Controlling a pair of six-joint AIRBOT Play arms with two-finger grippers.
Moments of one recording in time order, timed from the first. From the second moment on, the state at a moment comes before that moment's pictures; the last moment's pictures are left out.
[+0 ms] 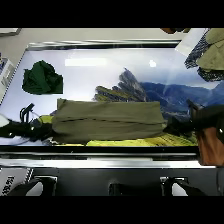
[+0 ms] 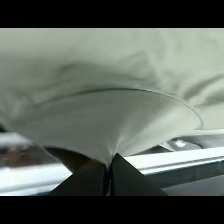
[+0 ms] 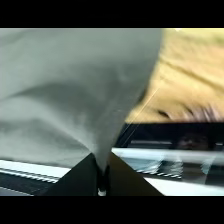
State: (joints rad) left arm 0.20 -0.99 0.75 1.03 -1.36 -1.50; right arm -0.29 -1.15 0.88 2.08 -1.39 -1.67
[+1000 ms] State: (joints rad) left arm 0.11 -1.85 1.61 1.05 -1.37 -1.47; right arm -0.13 -1.59 1.27 1.91 -1.08 -1.46
